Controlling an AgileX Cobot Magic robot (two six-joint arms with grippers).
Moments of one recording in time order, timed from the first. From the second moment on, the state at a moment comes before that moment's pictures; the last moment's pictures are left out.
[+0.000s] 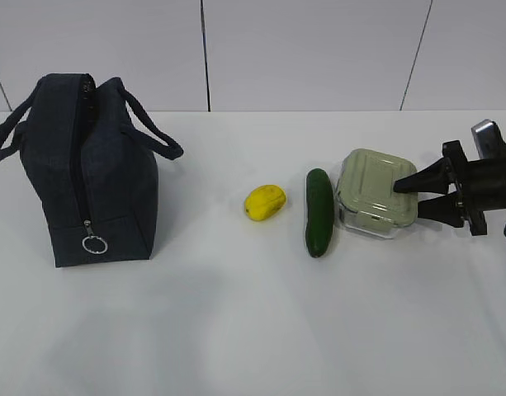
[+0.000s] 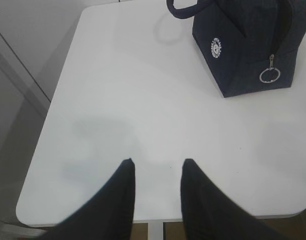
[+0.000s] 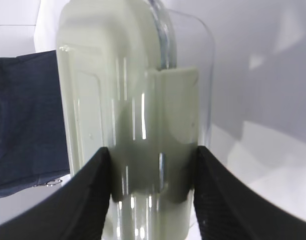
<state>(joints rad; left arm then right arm) 0.02 0.01 -0.53 0.07 1.10 0.06 -0.32 2.20 -1.26 1.37 1.09 -0.91</state>
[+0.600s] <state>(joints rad) 0.02 0.01 -0.53 0.03 1.10 0.06 -0.32 2.20 -1.26 1.38 1.12 -0.91</state>
